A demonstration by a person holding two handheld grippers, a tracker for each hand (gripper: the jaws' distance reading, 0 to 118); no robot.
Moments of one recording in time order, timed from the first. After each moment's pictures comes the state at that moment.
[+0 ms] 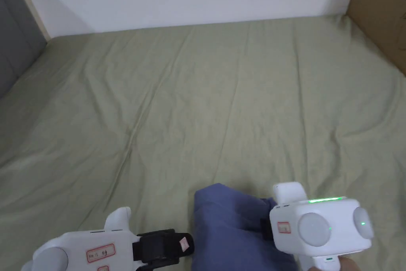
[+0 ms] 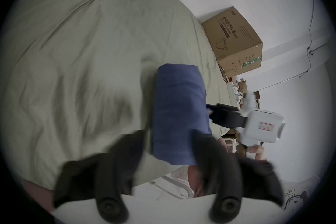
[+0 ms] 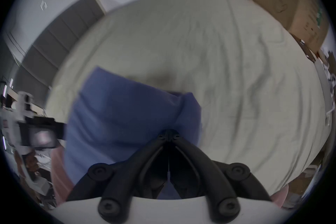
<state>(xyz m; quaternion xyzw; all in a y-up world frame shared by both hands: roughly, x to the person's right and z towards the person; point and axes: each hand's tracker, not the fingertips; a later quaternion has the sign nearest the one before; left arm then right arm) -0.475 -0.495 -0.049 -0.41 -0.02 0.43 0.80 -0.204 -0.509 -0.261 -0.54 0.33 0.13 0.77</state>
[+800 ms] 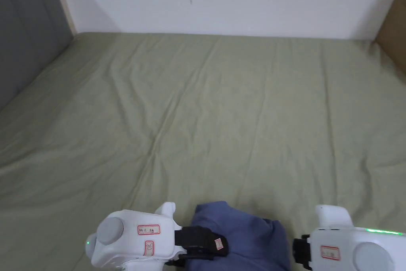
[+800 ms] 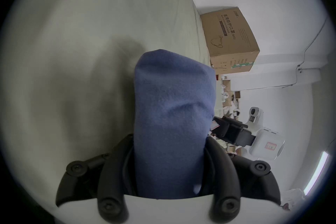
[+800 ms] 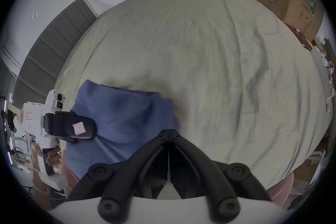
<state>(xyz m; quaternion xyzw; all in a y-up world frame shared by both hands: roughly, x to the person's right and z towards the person) -0.514 -0.532 -0.103 -0.42 -0.09 0.49 0.75 -0.200 -0.467 -0.254 -0.53 0.30 0.07 0.79</state>
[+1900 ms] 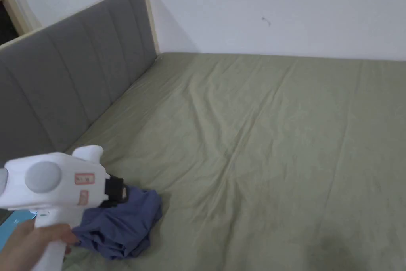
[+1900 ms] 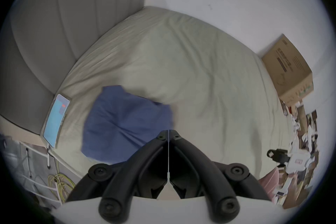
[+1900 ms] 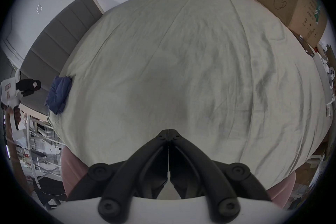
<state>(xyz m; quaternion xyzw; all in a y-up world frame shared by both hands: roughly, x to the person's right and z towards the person) -0.651 -0.362 0.018 -0.40 0.24 0.26 0.84 -0.228 -0.446 -0.221 -0.53 0.32 0.07 0.78</state>
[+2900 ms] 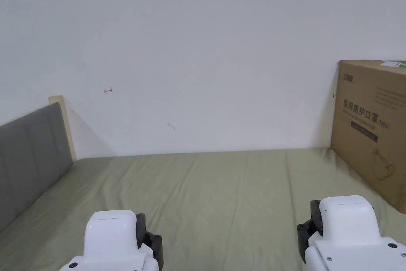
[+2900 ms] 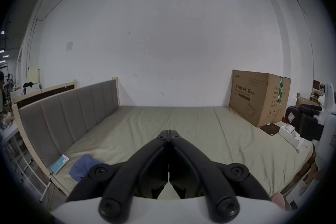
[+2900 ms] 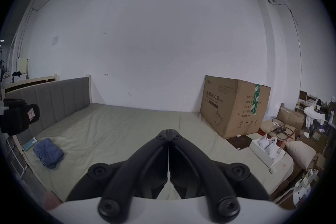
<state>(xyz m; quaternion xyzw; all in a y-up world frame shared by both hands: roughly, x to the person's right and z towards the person) -0.325 -0.250 -0.009 -0.07 0.28 0.01 0.96 -0.129 -0.257 -0.139 -0.05 0.23 0.06 0.97</state>
